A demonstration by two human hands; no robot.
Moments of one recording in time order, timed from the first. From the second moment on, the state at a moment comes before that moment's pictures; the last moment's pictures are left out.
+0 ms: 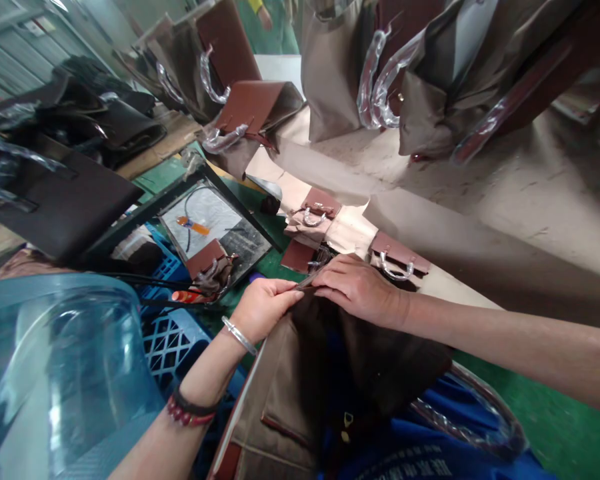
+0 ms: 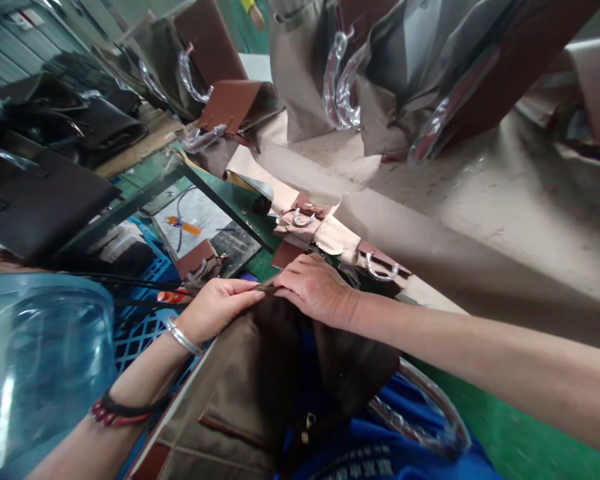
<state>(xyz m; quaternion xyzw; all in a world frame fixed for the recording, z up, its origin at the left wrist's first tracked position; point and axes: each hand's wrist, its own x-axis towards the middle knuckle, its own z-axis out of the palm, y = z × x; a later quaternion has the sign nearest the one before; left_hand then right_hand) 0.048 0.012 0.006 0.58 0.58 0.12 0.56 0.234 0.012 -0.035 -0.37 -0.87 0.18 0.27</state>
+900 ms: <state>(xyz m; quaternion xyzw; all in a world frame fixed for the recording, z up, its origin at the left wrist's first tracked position) 0.044 0.018 0.000 0.58 0.55 0.10 0.59 0.227 0.024 -0.039 -0.45 -0.86 0.08 0.23</state>
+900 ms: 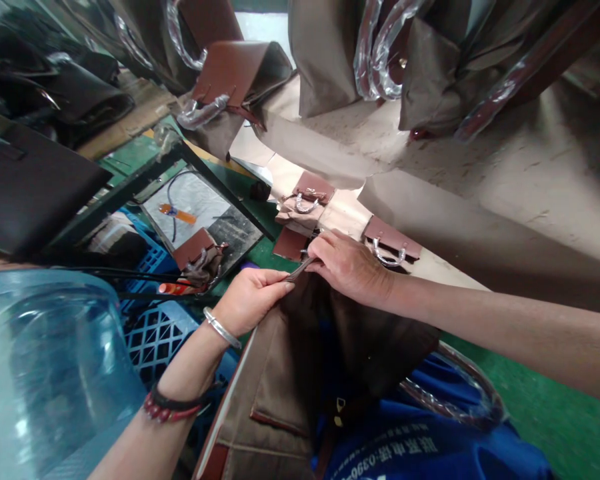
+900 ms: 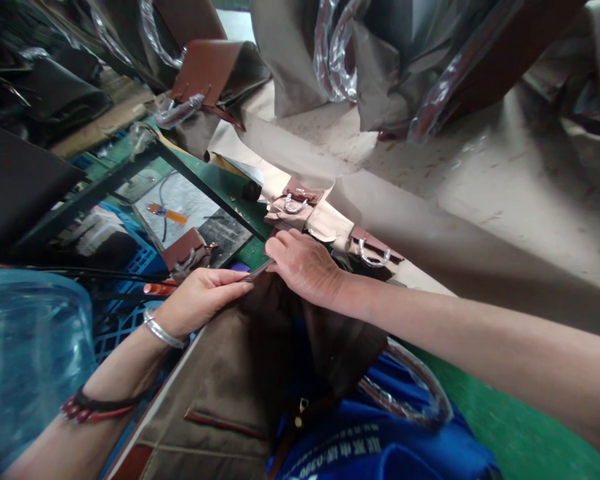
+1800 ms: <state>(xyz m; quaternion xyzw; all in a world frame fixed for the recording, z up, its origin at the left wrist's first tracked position) 0.032 0.025 -0.012 0.61 0.56 0.08 0.56 0.245 0.044 -0.043 -0.47 -0.78 0.40 0.13</state>
